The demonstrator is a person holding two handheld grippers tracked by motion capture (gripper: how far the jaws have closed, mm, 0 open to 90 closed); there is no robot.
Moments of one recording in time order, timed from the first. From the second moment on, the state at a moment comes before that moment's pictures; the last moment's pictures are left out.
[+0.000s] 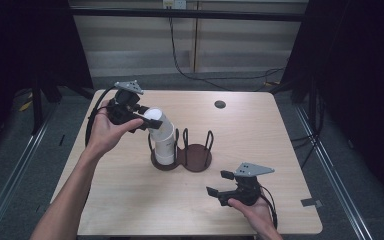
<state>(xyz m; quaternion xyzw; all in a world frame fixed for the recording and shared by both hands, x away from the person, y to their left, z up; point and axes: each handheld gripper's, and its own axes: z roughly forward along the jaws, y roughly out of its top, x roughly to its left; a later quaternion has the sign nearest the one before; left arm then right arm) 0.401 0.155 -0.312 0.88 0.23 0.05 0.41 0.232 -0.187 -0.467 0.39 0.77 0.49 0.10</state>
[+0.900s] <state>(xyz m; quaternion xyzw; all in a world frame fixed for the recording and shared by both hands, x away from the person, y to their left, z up) 0.381 0.163 -0.304 0.86 0.22 0.06 0.45 0.233 -0.185 -0.467 0.39 0.77 0.49 0.10</state>
